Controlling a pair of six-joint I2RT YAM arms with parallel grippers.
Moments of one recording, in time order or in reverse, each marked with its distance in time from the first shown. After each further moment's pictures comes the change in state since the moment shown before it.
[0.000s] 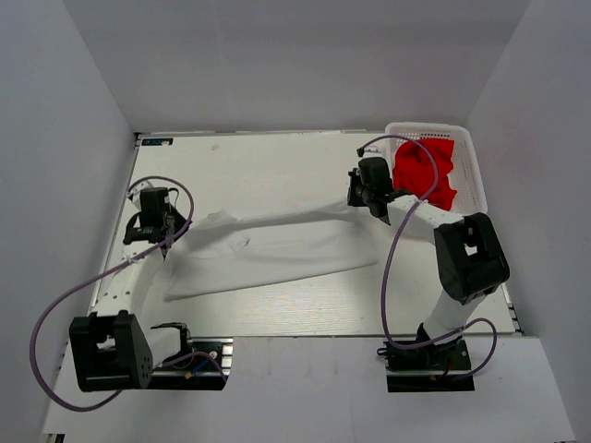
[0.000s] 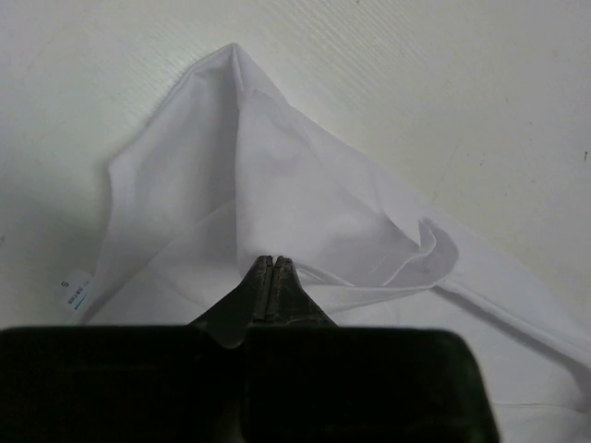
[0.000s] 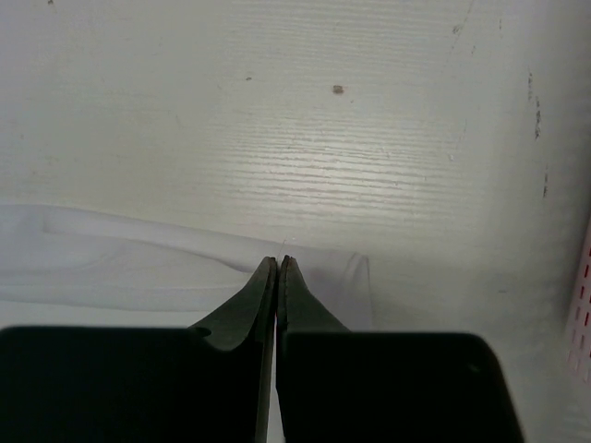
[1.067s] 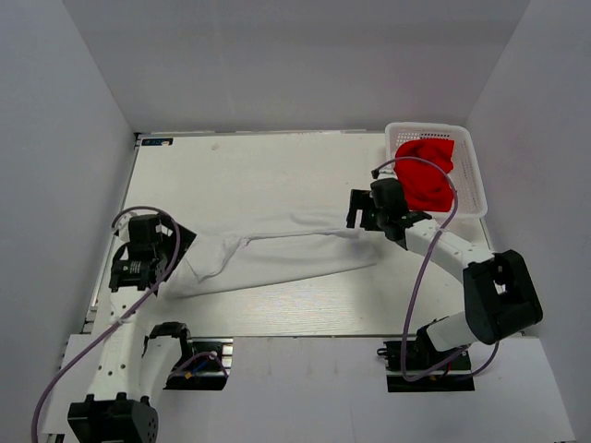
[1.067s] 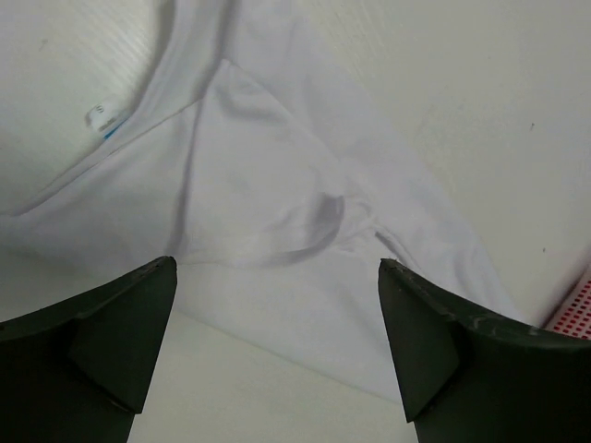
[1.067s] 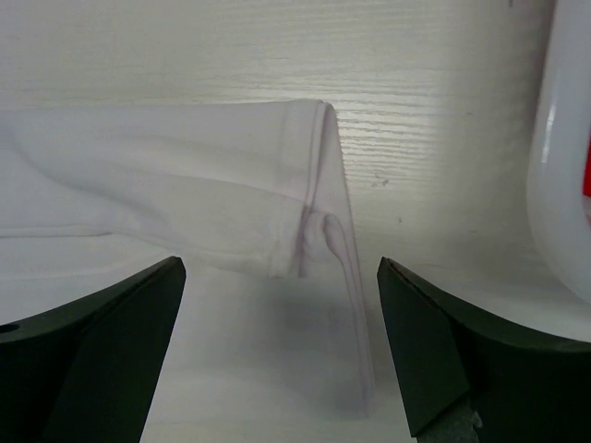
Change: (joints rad) left arm -0.005 -0.417 -0.068 -0.408 0.022 -0.260; right arm 0.016 -0.301 -0.252 -0.147 0.021 0.090
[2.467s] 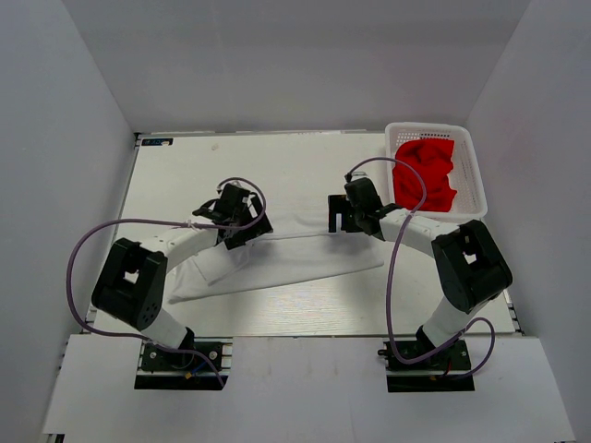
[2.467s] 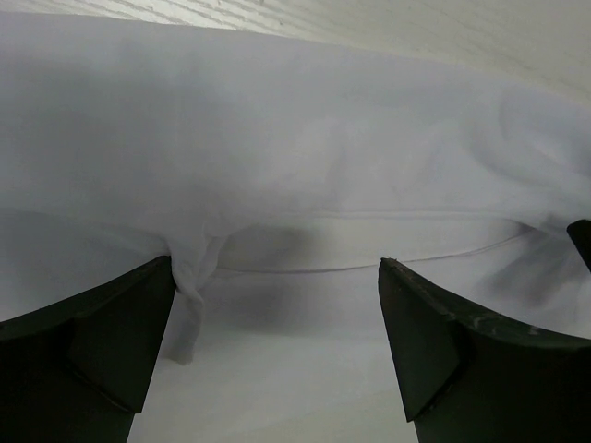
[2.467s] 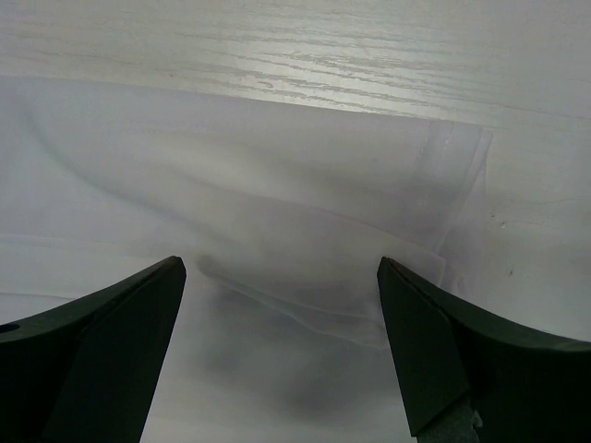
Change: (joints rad) left arm -0.477 0.797 0.193 0.478 0.097 0.124; right arm 0.101 0.242 0.126 0.016 -0.020 -0.017
